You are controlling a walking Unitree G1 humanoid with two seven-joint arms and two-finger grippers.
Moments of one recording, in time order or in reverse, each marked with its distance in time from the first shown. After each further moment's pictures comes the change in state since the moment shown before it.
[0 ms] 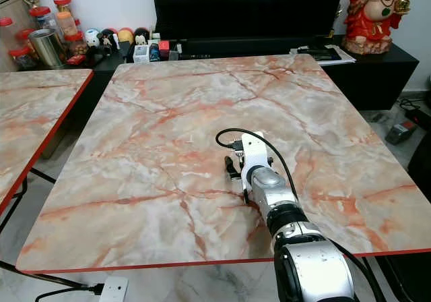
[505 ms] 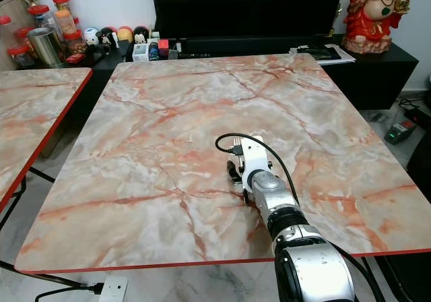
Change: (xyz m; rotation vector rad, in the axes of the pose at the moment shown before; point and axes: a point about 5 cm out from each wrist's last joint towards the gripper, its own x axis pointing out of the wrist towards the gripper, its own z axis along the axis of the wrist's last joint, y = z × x) left arm 0.000 0.001 0.001 -0.001 0.008 0.003; right arm 0.000 -0.001 -0.009 -0.028 0.024 -0.008
